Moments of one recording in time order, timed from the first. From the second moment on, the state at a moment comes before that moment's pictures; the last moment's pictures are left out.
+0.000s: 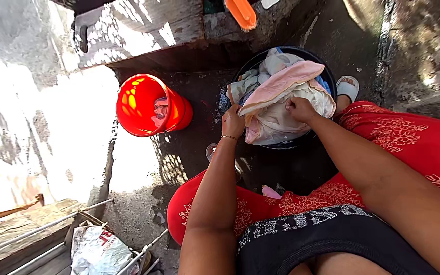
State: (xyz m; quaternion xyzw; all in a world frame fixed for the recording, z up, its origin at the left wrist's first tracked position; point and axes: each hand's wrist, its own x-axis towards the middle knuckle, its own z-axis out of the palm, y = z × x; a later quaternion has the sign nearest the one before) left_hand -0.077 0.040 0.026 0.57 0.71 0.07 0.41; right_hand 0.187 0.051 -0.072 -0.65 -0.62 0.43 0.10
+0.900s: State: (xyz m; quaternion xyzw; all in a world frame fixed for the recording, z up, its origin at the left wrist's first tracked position) left_hand -0.063 0.039 0.033 0.59 0.70 0.04 0.41; right_hand 0.200 0.073 0.065 -0.50 -0.17 0.64 0.55
